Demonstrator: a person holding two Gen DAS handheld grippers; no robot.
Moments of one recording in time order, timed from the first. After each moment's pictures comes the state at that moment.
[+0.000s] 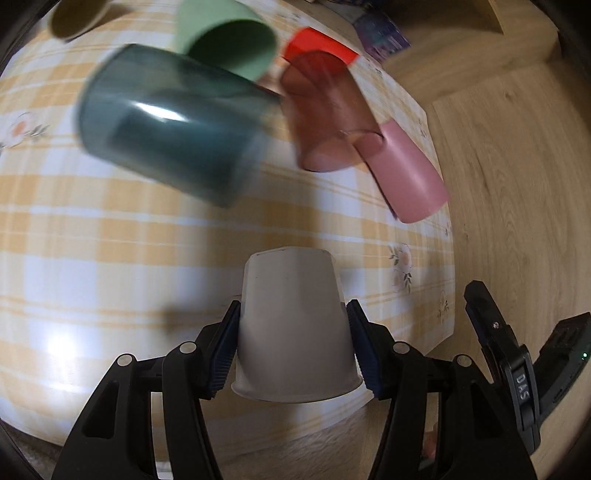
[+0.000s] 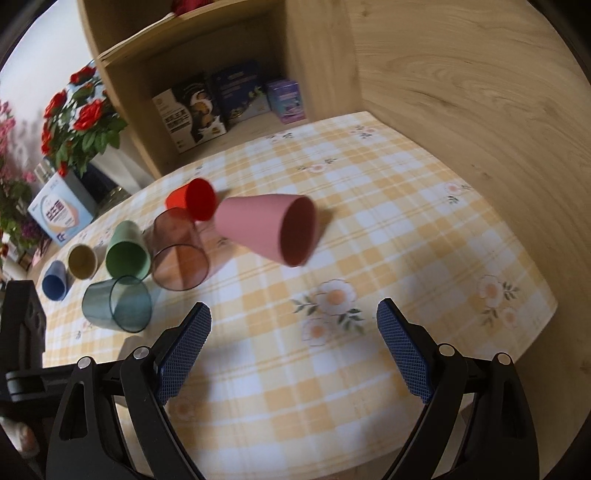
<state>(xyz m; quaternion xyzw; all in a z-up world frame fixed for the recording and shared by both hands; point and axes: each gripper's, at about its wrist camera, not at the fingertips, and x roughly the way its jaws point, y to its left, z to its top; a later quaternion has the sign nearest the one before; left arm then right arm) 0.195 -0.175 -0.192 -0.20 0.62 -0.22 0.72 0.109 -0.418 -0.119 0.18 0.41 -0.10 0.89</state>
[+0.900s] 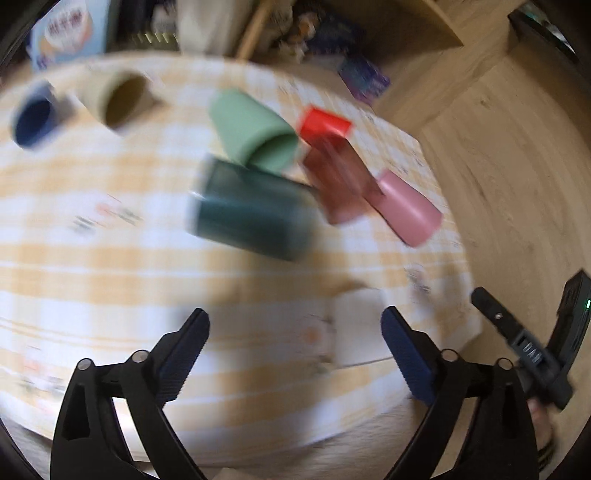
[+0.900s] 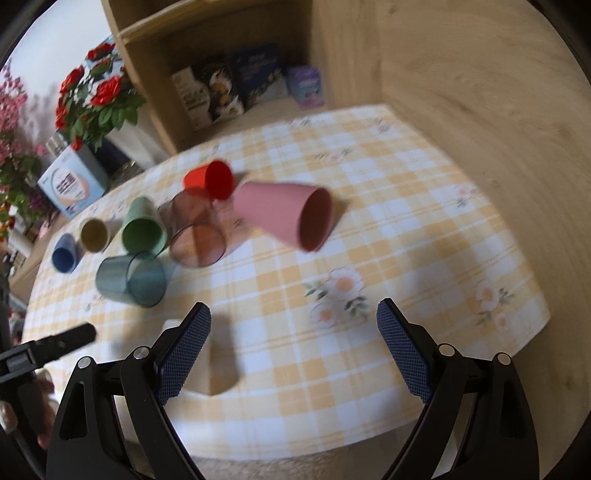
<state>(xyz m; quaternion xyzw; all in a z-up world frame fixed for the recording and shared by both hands) 0.189 -0.110 -0.137 -0.12 0.53 -0.19 0.82 0.113 -0.405 -0.102 0.16 0.47 -0.05 0.87</state>
